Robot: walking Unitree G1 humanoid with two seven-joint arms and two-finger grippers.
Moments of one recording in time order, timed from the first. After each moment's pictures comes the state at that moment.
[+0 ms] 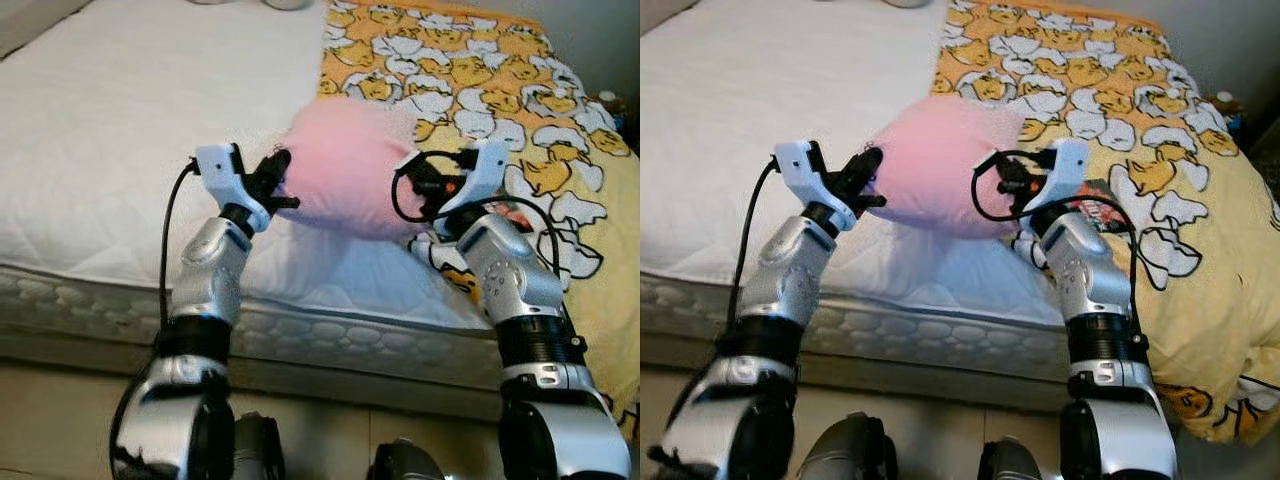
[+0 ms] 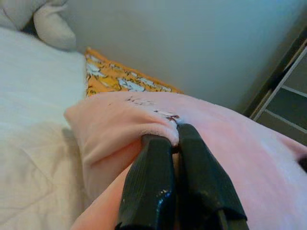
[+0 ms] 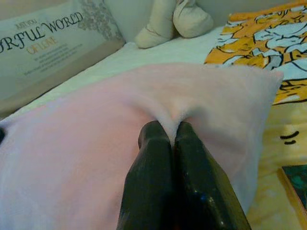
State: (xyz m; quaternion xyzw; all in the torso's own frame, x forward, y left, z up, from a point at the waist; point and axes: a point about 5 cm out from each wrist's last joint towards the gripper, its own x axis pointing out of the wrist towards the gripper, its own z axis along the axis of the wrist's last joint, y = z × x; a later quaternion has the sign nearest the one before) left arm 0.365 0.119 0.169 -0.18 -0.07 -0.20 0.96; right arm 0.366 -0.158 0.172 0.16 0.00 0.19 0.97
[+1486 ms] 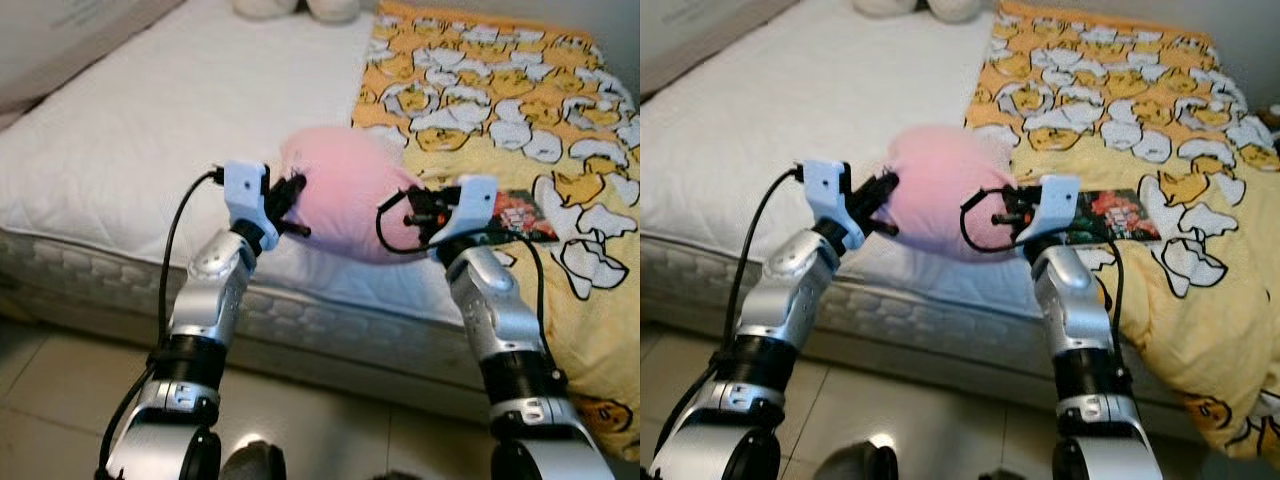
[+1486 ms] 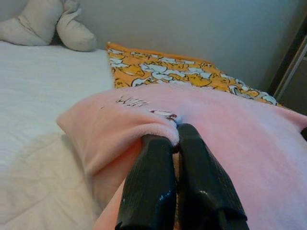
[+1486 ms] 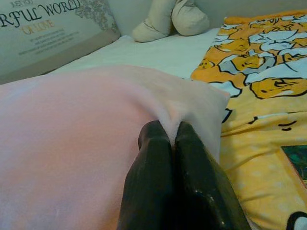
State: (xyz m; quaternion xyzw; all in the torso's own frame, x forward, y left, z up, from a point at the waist) left arm 0.353 0.116 0.155 -0.07 -0.04 -0.22 0.97; right arm 0.348 -0.147 0.136 0.09 0.00 0.12 0.99
